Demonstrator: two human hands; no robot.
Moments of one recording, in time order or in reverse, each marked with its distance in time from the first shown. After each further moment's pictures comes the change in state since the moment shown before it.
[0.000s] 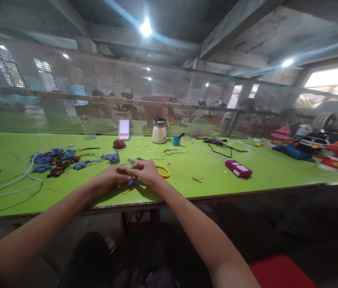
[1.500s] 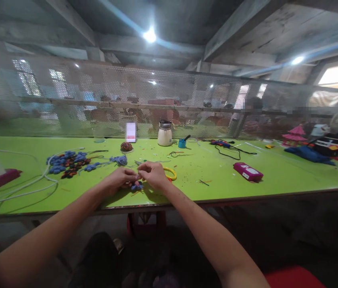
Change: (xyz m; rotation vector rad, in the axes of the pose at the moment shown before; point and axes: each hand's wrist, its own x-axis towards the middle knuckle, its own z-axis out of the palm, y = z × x) left_hand -0.005 0.007 0.004 0.181 0.059 -0.008; right_hand -0.003 -0.003 0.004 0.094 0.033 -0.051
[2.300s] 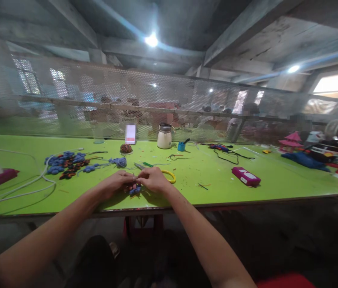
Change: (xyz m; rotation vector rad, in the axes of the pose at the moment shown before) left_hand -0.007 -0.001 -0.002 -0.040 -0.090 0.077; right_hand 0.000 -0.007 -0.013 -0.435 -0.161 -0.061
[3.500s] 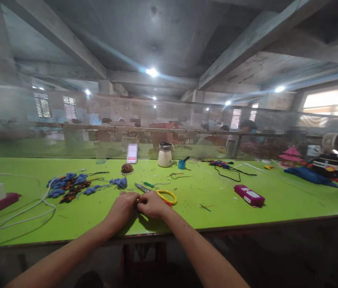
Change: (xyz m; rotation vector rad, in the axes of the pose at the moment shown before) left_hand 0.001 -0.007 0.025 1.206 0.350 0.379; right_hand 0.000 0.002 0.012 -0.065 -0.110 0.030
